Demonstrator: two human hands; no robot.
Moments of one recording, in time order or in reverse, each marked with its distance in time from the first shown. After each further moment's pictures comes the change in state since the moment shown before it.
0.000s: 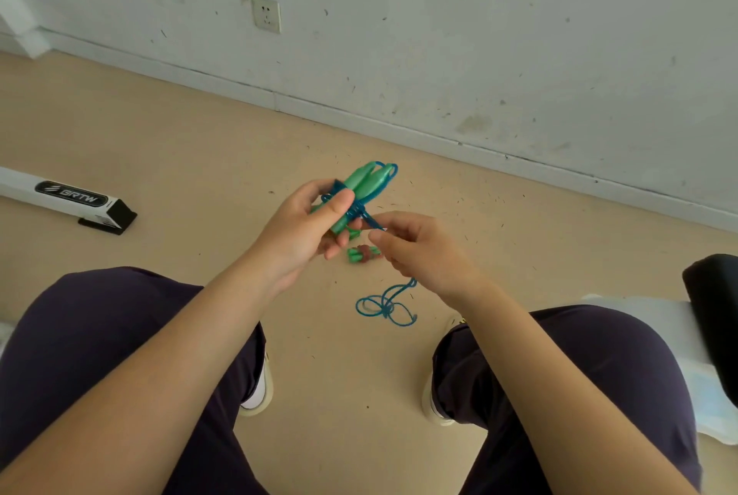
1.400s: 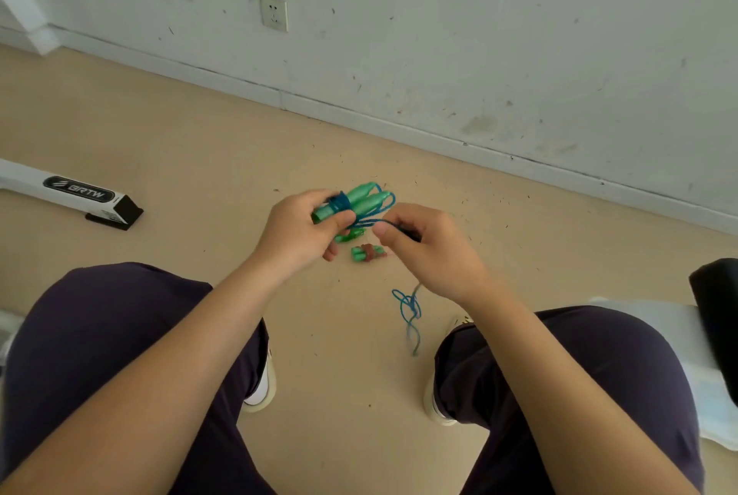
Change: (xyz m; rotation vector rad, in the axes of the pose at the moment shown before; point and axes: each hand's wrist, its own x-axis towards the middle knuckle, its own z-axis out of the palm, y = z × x) left_hand 0.010 -0.014 -0.015 0.543 0.174 0.088; right_hand -0.003 -0.012 0.001 -0.366 0.102 -0.232
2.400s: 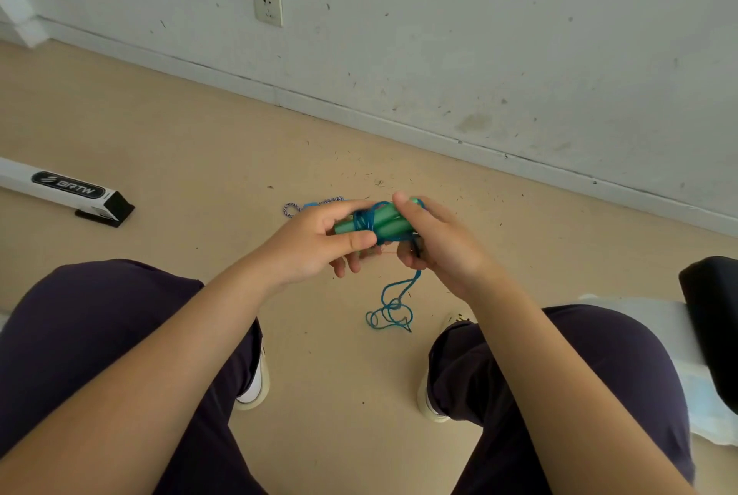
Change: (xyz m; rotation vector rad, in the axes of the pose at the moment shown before) left_hand -0.015 0.014 0.004 -0.229 -0.420 0.072; right_hand 0.003 0.013 -0.010 0.556 -0.043 0.379
